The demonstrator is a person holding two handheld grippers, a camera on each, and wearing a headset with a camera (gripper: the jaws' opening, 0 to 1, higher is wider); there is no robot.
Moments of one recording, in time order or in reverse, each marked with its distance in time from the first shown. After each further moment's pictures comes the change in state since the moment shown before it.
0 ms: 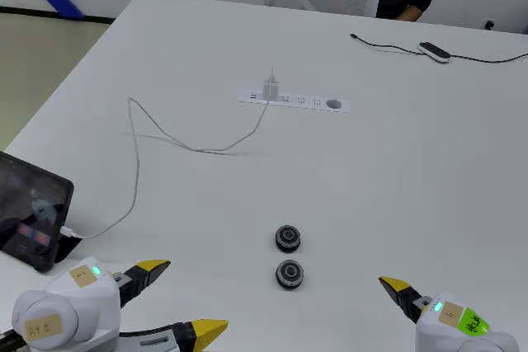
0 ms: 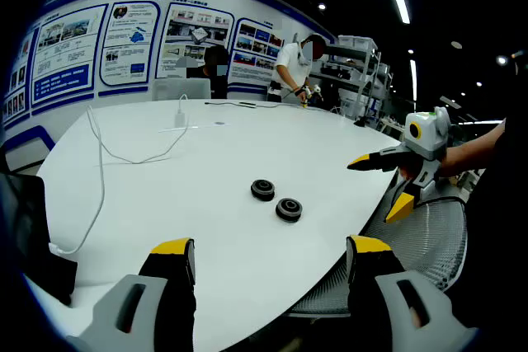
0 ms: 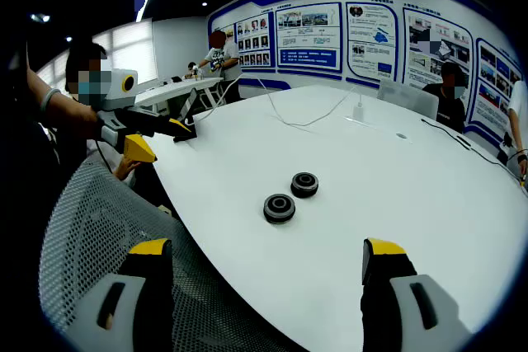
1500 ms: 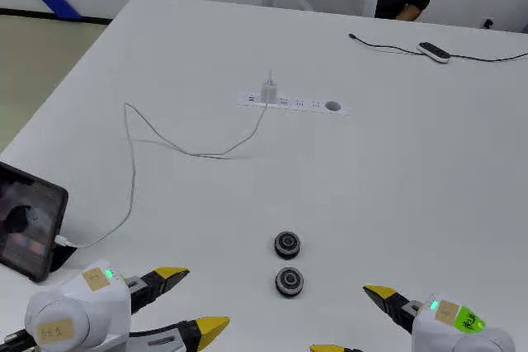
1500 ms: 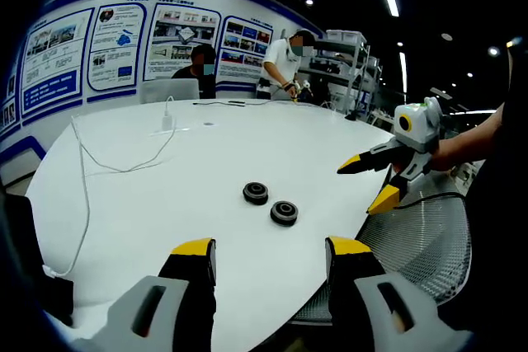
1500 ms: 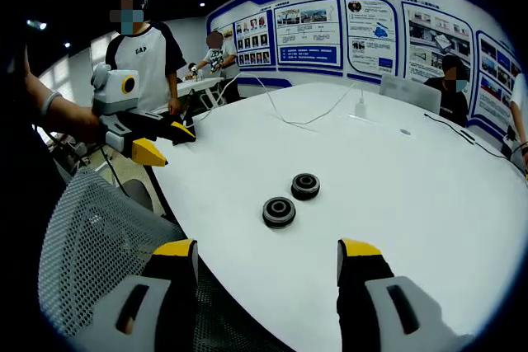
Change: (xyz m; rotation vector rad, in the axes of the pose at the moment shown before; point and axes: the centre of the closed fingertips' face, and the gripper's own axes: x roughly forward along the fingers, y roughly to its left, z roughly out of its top) left arm 0.016 -0.005 0.006 0.048 0.020 -0.048; right arm 0.010 -0.004 0.004 0.030 0.010 0.024
